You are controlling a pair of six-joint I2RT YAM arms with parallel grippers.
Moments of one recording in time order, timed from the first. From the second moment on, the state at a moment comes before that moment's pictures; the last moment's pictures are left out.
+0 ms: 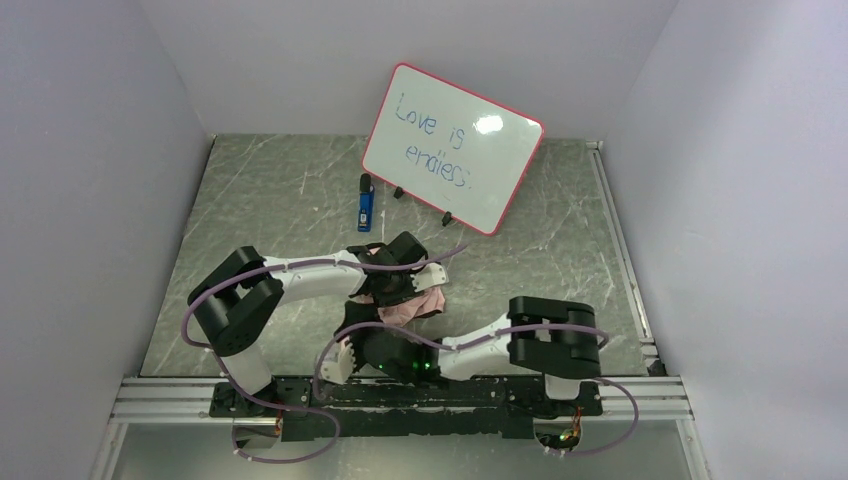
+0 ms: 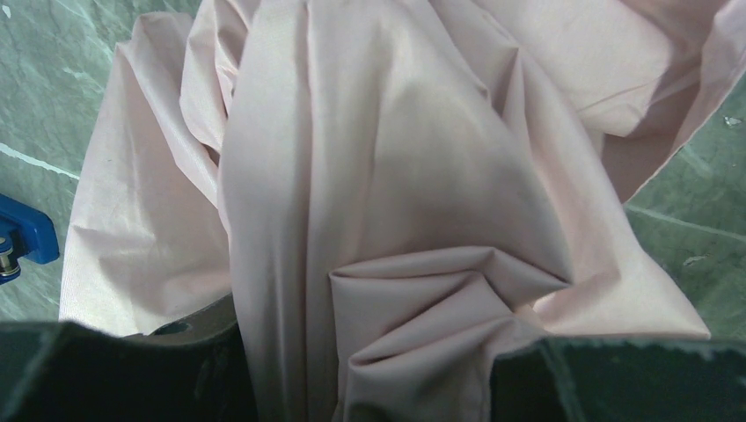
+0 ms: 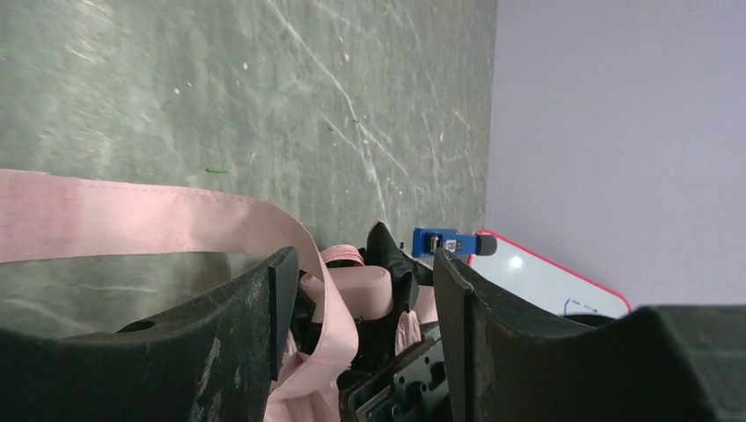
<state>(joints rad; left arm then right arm) -0.91 1.73 1.00 -0.38 -0.10 0.45 1.50 1.76 0.73 0.70 0.48 -1.06</state>
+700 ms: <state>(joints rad) -0.91 1.75 1.01 -0.39 -0.11 0.45 1.41 1.82 0.78 0.58 0.42 -1.04</state>
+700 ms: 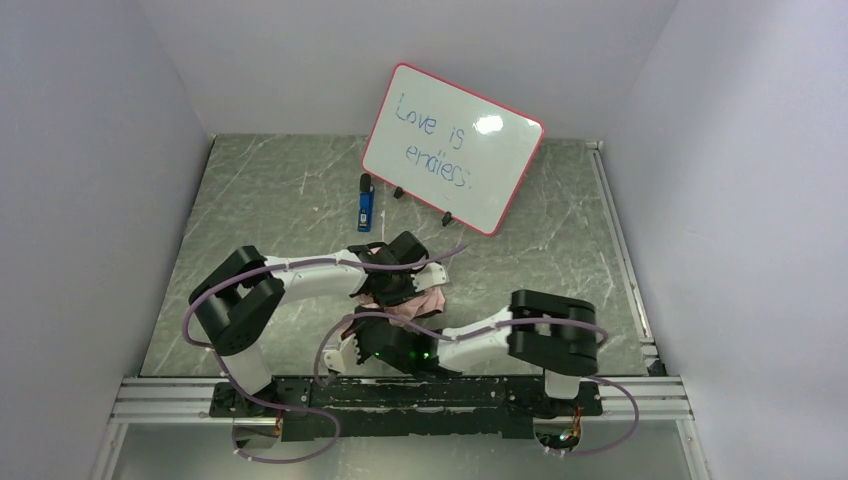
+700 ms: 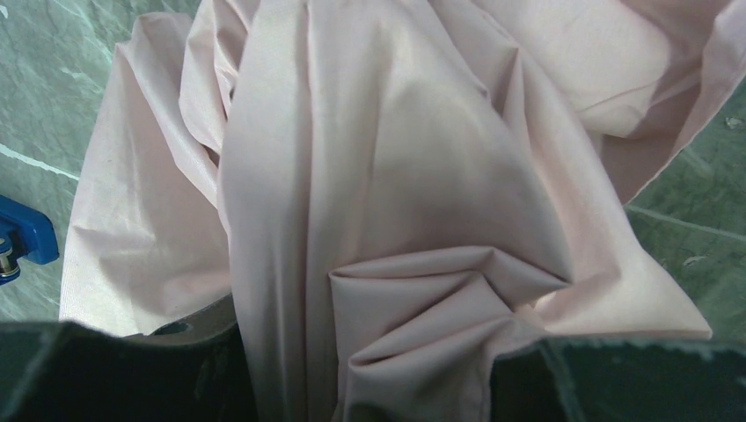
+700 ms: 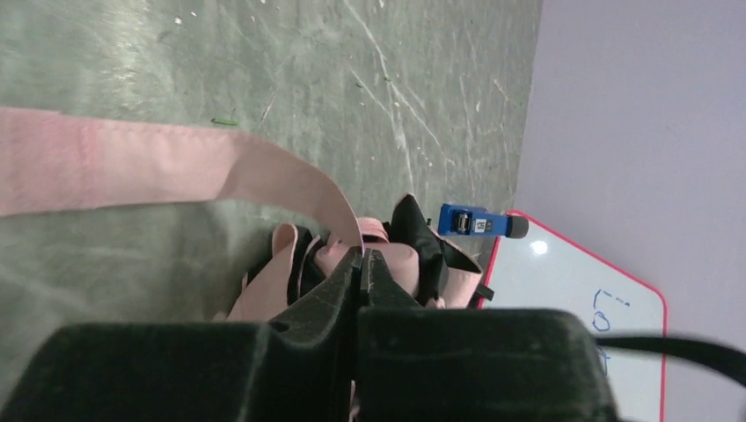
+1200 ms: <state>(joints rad) -0.91 1.75 1.01 -0.39 -0.11 0.45 1.54 1.36 0.60 0.13 0.32 -0.71</state>
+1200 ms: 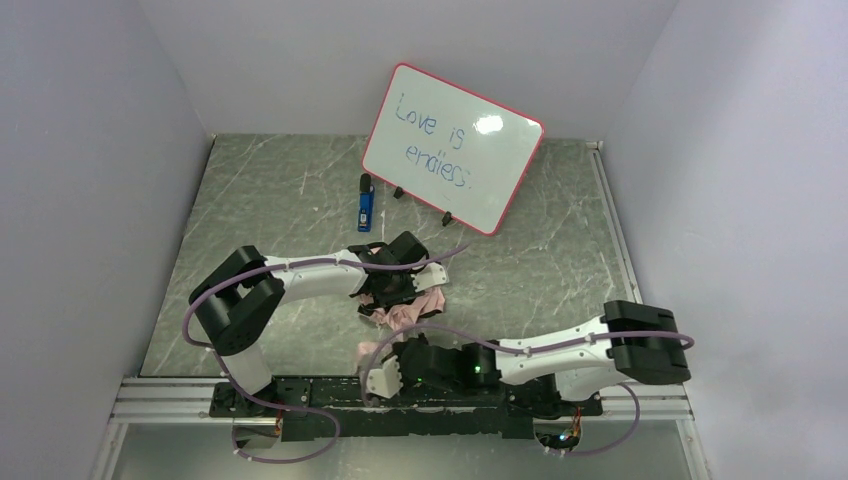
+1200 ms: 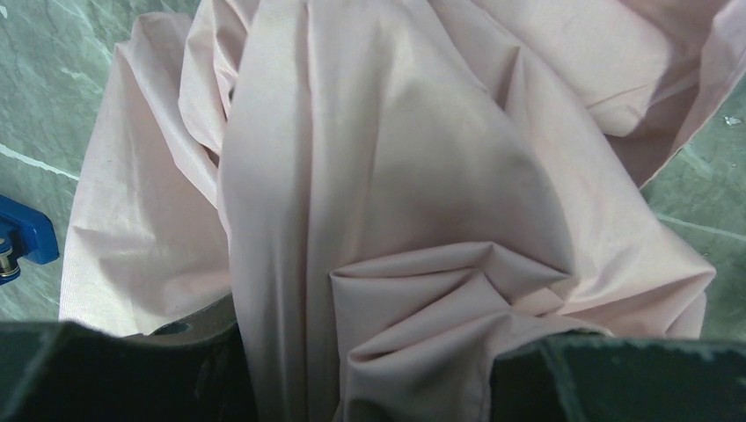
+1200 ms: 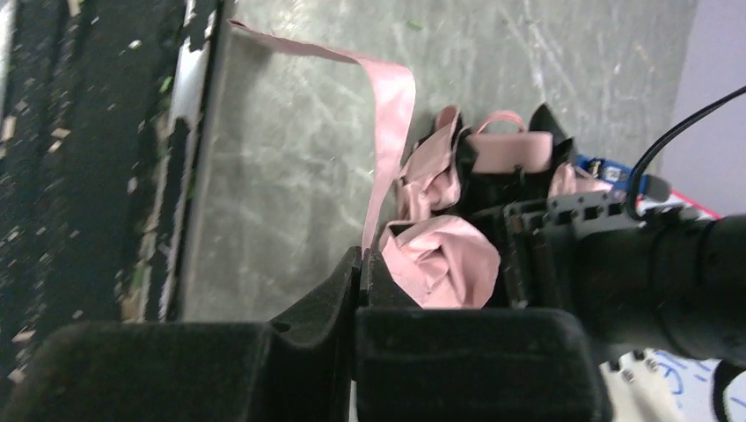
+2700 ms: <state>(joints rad) -0.92 1.78 1.04 -0.37 -0.17 0.46 1.68 1.42 0.39 0.56 0.63 -0.72</state>
